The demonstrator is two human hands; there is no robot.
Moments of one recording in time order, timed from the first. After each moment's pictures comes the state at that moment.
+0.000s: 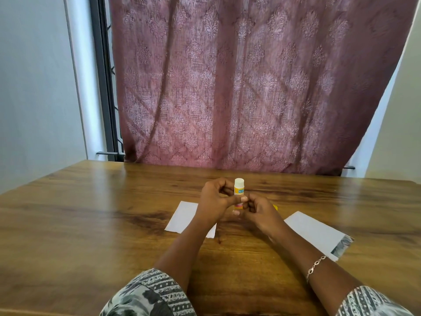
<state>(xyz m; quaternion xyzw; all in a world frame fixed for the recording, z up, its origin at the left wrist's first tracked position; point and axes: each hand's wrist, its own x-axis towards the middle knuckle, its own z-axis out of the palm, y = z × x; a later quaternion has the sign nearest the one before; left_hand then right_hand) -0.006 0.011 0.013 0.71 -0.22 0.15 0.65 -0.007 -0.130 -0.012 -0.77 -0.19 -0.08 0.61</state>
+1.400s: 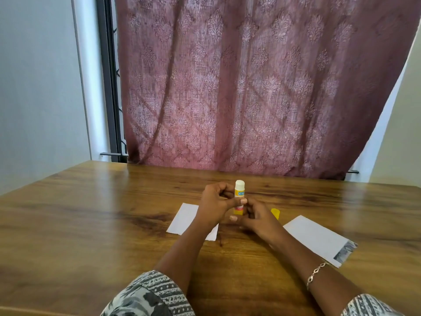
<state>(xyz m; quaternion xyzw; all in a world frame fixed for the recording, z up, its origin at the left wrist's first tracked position) -0.003 0.013 0.011 0.71 -0.21 0.13 0.65 -0.008 -0.126 -0.015 -0.80 -0.19 -0.05 0.57</state>
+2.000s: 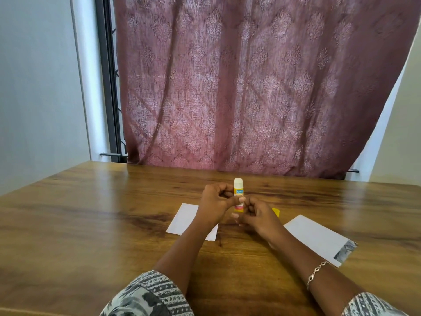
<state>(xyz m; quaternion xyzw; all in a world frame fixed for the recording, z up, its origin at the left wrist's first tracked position) -0.002 0.012 0.010 0.71 -0.21 0.14 0.66 -0.009 -0.124 -0.013 -0.77 -0.17 -0.06 0.61</state>
